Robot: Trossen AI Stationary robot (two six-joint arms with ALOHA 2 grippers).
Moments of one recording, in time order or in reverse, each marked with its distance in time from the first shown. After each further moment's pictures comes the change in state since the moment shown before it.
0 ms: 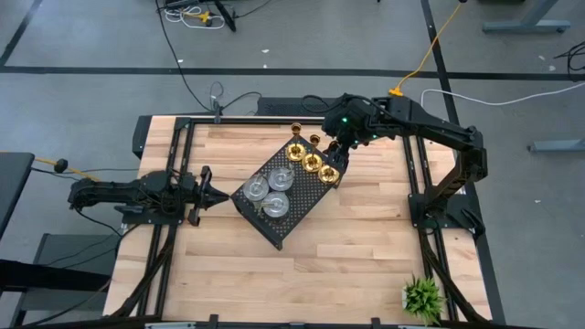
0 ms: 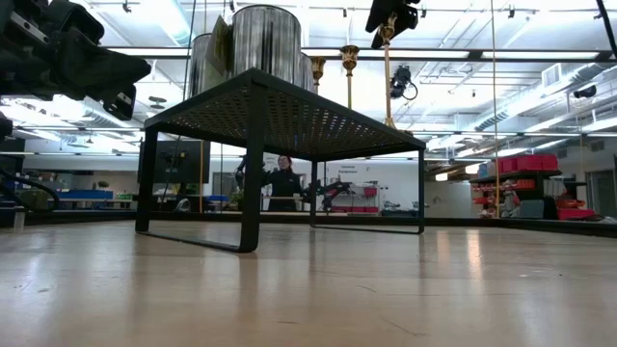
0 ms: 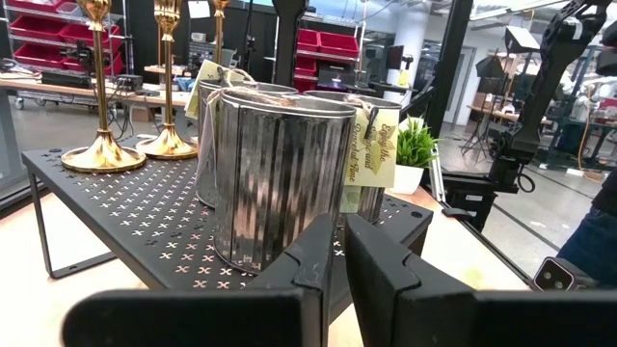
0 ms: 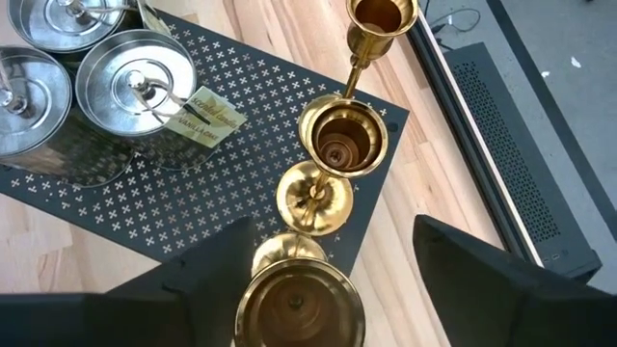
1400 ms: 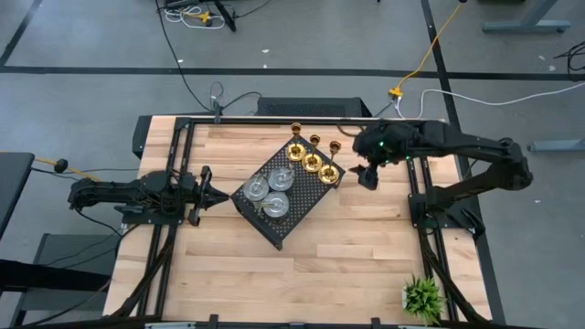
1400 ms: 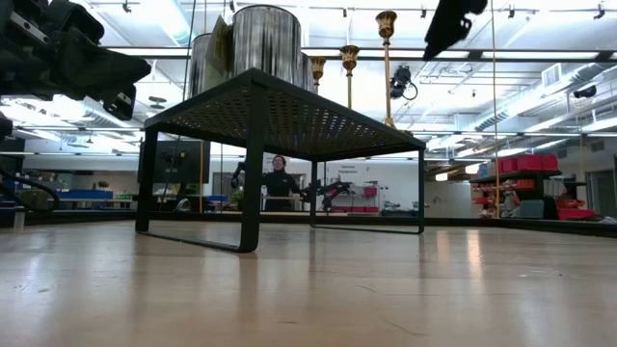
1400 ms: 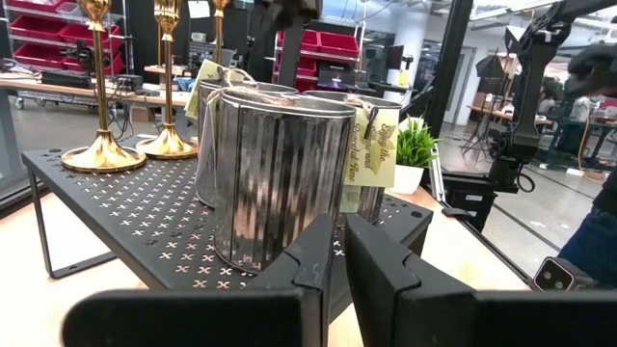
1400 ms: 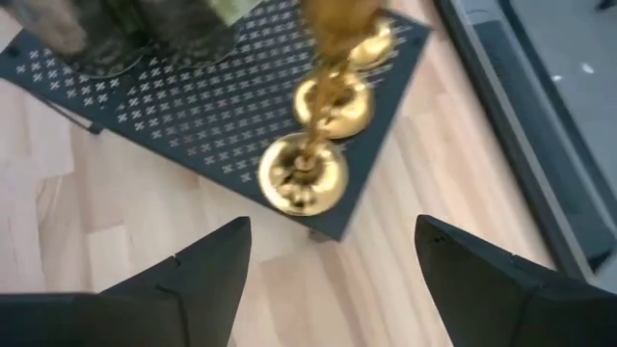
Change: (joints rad) left arm 0.000 0.000 0.000 0.000 0.000 0.000; right arm 0.053 -0.390 -0.518 0.163 0.012 0.000
